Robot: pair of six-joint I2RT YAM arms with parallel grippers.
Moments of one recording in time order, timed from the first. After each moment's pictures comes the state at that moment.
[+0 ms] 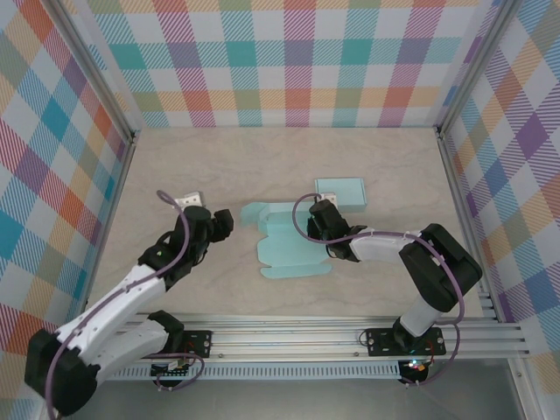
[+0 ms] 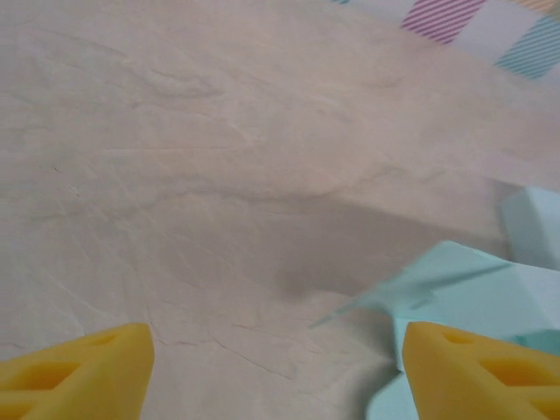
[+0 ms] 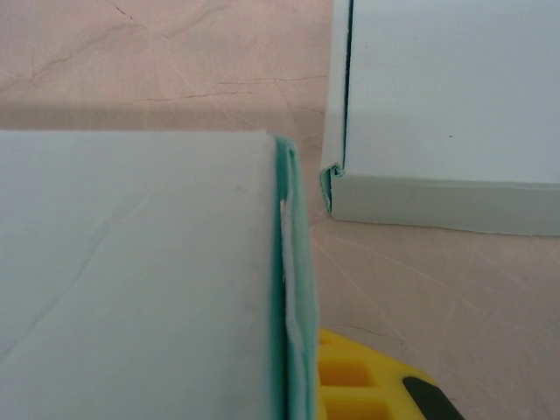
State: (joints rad) left arm -0.51 0.97 0.66 -0.32 -0.37 -0.60; right arm 0.71 1.63 0.74 0.12 0.31 0.48
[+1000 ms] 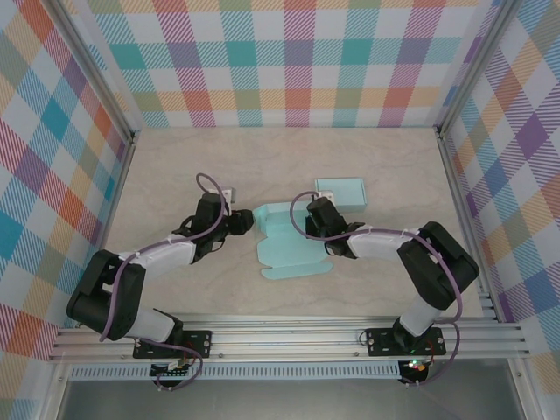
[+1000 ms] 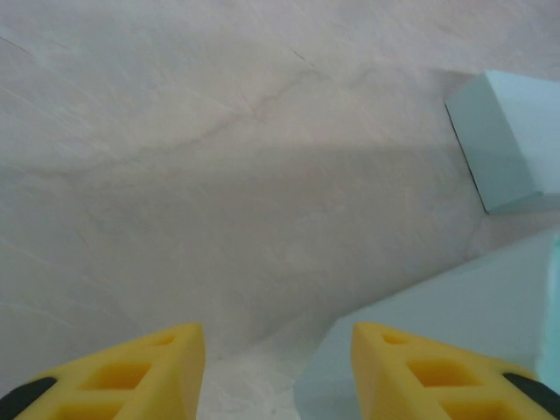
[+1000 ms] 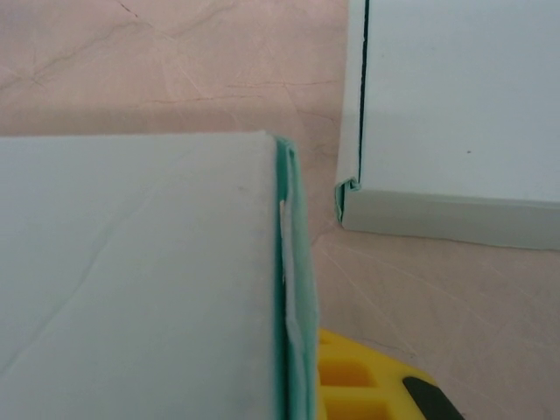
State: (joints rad) left arm -0.43 1.42 0.62 0.15 0.09 -0.45; right arm 0.71 1.65 0.78 0.08 0.30 0.47
